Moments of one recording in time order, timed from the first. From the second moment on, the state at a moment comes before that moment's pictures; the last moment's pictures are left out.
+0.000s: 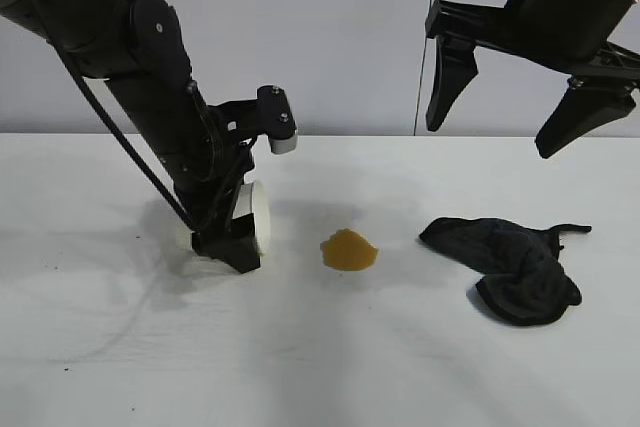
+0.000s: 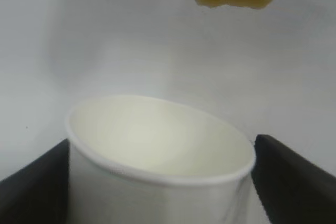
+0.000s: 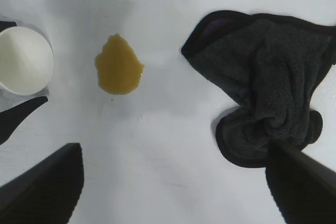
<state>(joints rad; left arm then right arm) -0.48 2.18 -1.43 -0.28 0.52 1.18 0.27 1.66 -1.25 0.14 0.84 0.22</state>
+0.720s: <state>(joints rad) -0.36 2.12 -1.43 -0.89 0.71 1.63 0.27 1.66 -1.25 0.14 0.84 0.22</state>
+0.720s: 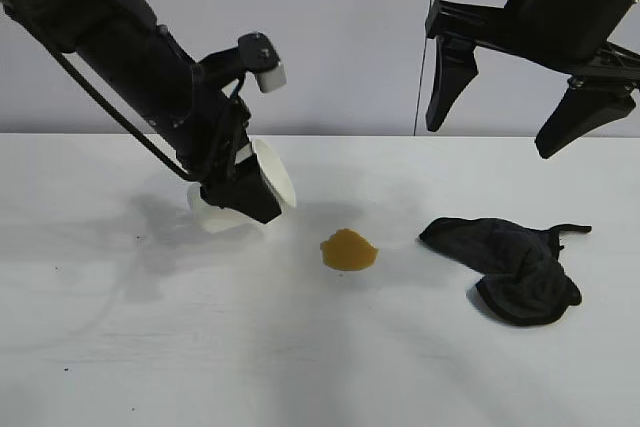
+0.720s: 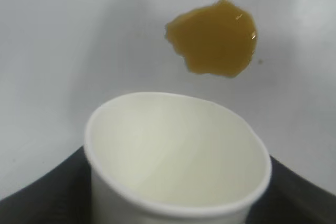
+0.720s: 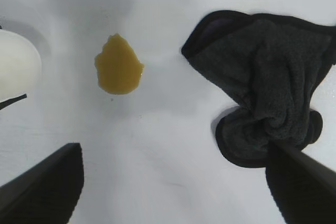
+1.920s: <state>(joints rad) -0.15 2.30 -1.20 -1.70 1.15 2.59 0.27 1.66 -1.25 0.14 0.84 0.19</state>
